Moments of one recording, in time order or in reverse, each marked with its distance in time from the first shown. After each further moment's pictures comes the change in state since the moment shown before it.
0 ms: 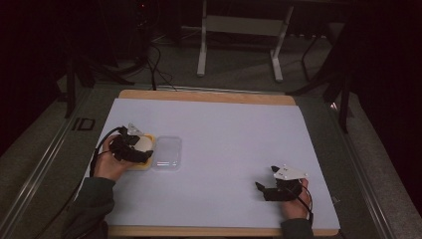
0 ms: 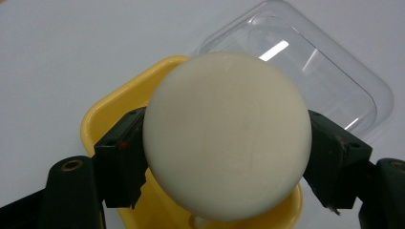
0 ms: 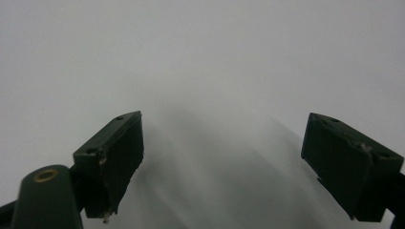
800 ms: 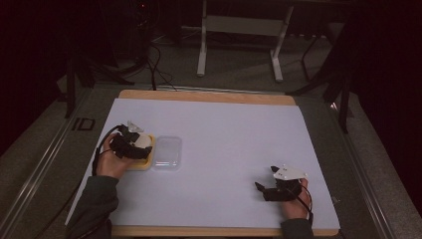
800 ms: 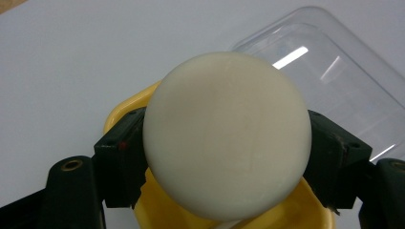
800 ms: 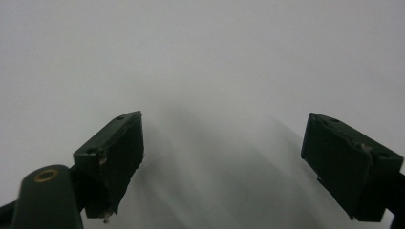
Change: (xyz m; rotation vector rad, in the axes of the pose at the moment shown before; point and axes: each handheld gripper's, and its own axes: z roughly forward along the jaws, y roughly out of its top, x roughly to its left) left arm 0.004 0.003 0.008 0.006 0.077 -0.061; right arm 0.000 0.000 0.001 0.004 0.004 -0.008
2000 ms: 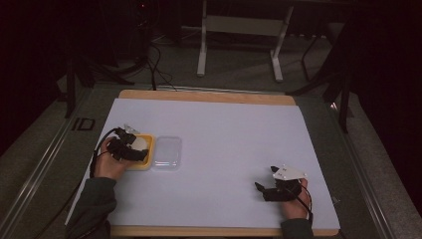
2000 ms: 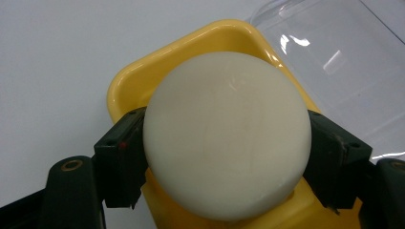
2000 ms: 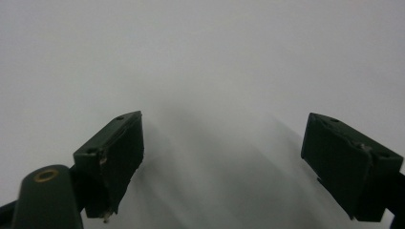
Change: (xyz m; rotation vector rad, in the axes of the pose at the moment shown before) left arm 0.010 -0.013 0.014 0.052 -0.007 -0.040; right arm 0.001 0.000 0.000 0.004 -0.001 -0.001
